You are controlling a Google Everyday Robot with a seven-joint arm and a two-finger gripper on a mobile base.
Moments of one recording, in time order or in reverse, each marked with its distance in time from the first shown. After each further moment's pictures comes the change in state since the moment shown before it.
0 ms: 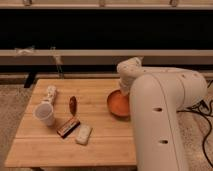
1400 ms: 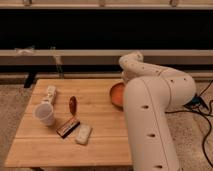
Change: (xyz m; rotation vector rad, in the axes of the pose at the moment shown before) arm -0.032 -0.043 -0.003 0.046 -0.023 -0.034
